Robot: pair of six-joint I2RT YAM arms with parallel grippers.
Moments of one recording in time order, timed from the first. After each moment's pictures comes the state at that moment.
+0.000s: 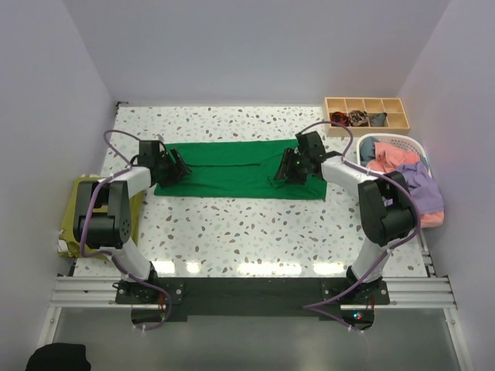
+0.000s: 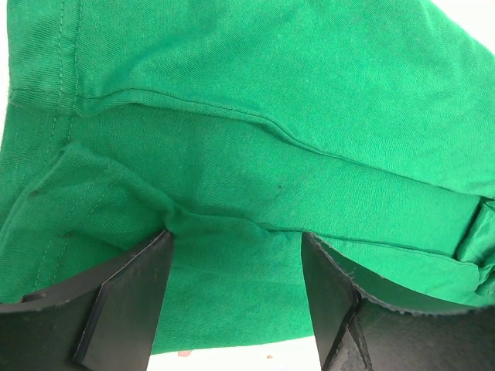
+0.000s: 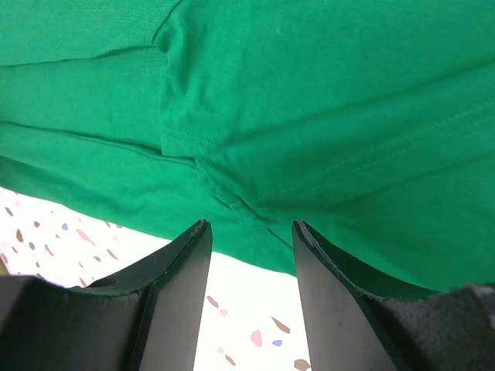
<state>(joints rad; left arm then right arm) 0.01 1.71 0.90 -0.07 0.21 -0.53 0.36 1.78 1.13 -0.28 -0.19 0.60</state>
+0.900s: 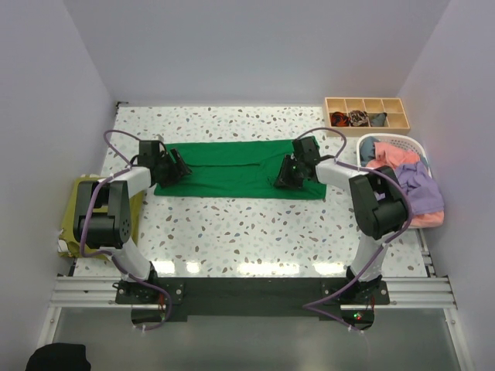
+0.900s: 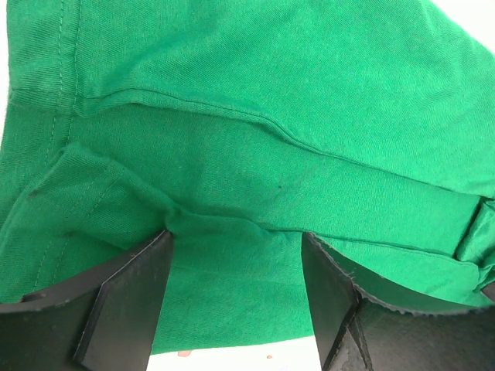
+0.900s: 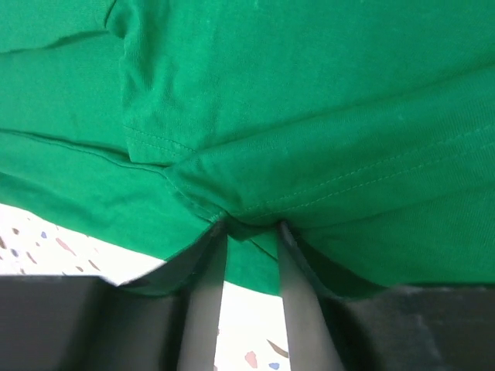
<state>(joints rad) 0.01 1.71 0.90 -0.07 0.21 -0.53 0.38 1.86 1.11 -0.22 -0.20 0.63</state>
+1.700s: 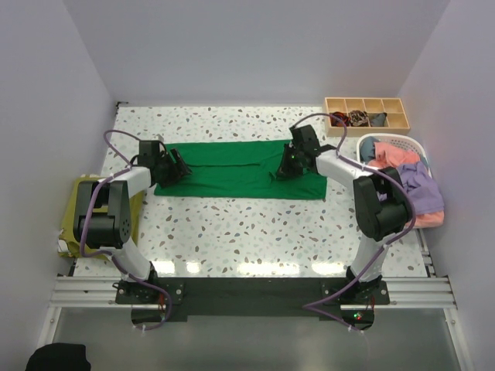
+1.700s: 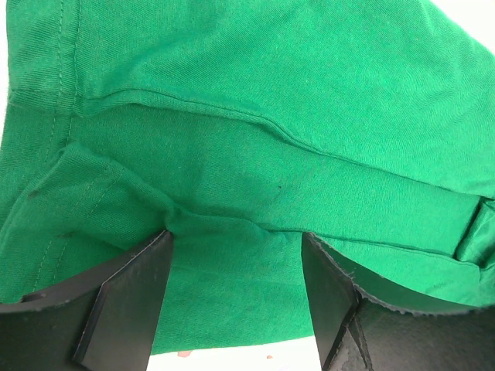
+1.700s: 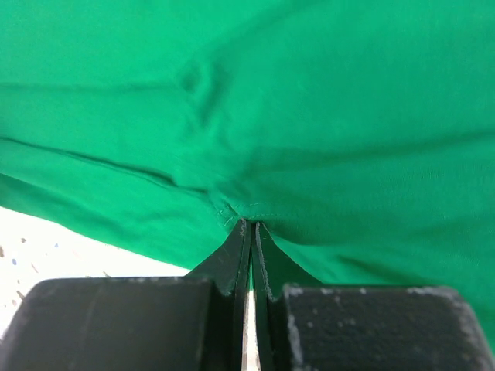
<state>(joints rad) 0.01 1.71 0.90 -0.07 0.21 -0.53 0.39 1.84 1.22 -0.30 -0.14 0.54</state>
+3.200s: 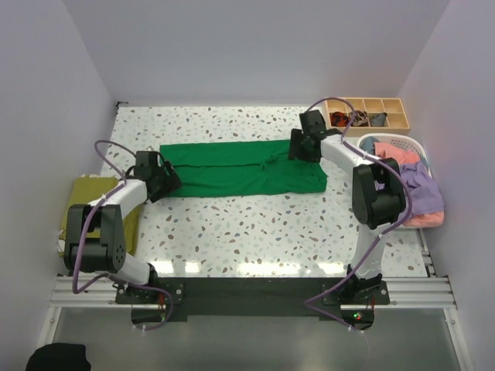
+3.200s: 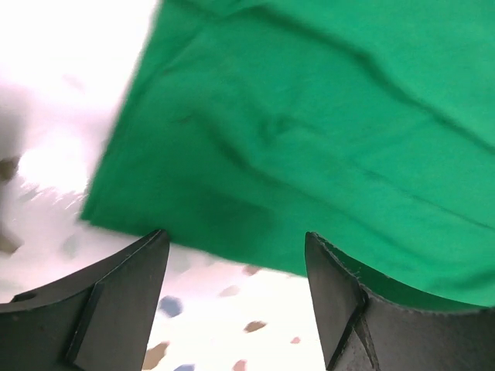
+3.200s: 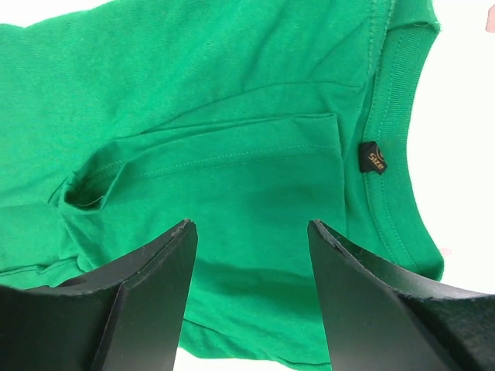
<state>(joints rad) 0.00 1.50 0.76 -0.22 0.00 -0.55 0.29 1.96 1.46 -0.46 0.11 0.39</state>
